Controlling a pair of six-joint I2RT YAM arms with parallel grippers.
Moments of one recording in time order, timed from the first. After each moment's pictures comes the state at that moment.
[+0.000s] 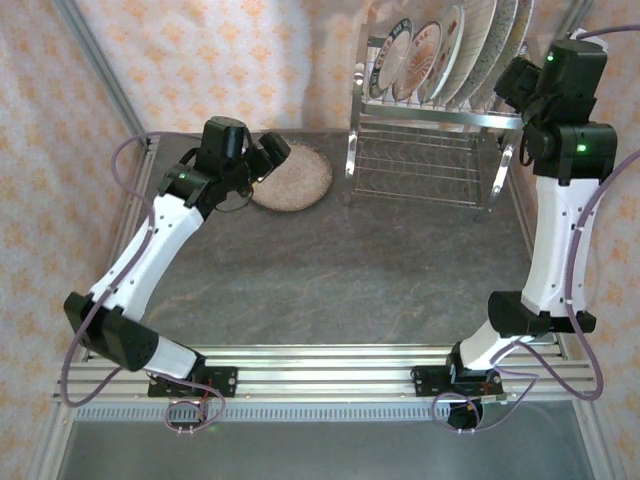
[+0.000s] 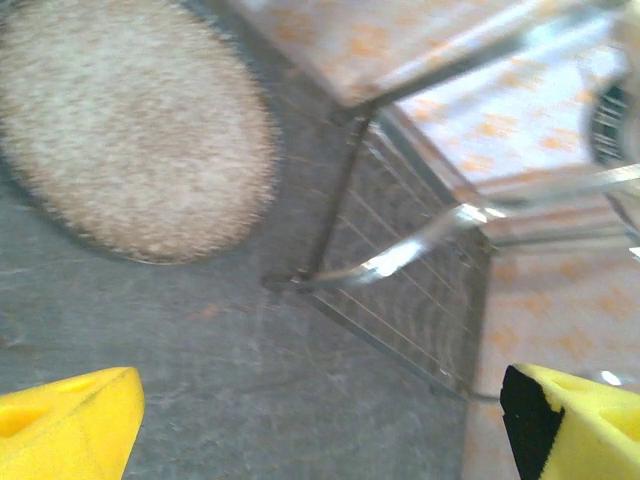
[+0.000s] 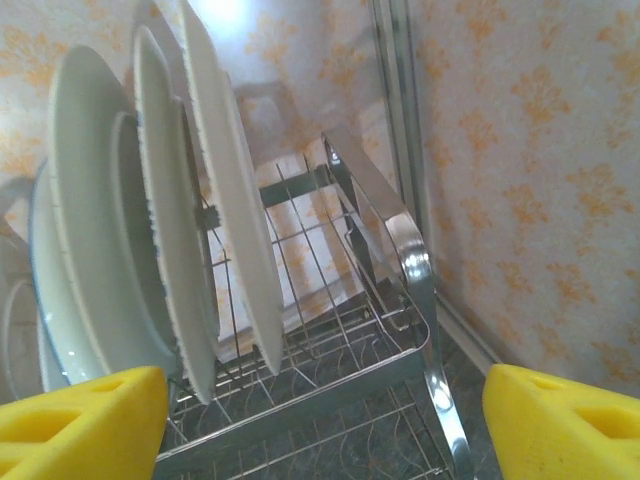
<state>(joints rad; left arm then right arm) -0.37 1.44 1.58 -0.72 0.03 -0.98 -0.02 1.61 2.41 -1.12 0.29 0.36</state>
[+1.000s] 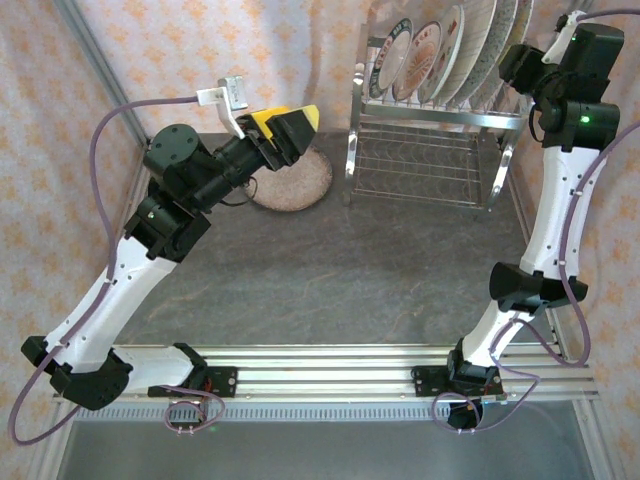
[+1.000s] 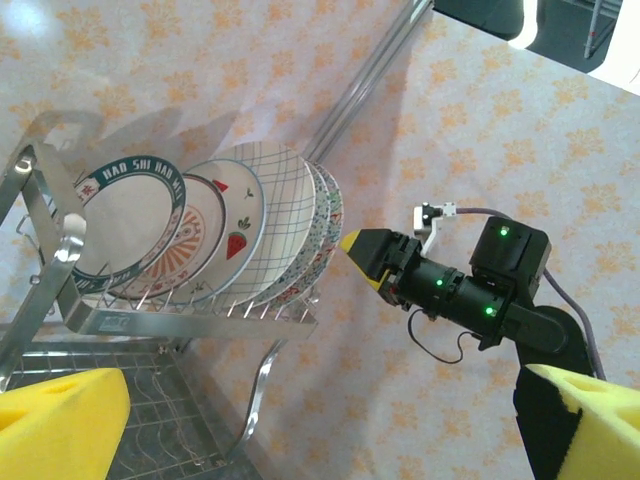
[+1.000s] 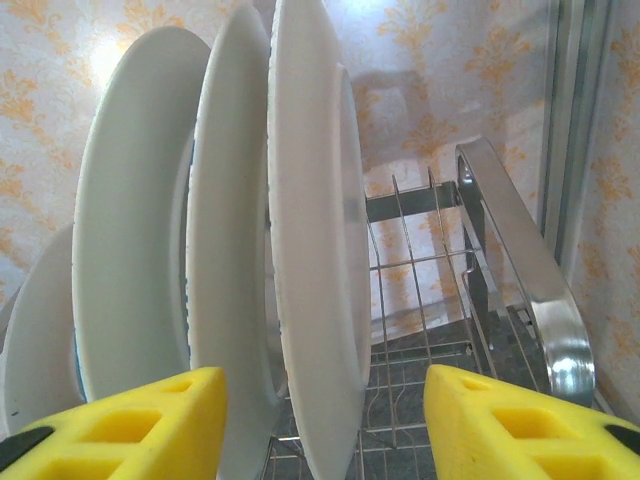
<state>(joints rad) -0.59 1.23 1.60 -0.17 0.16 -0.67 -0.18 1.79 2.49 -0.98 -0.16 0.25</state>
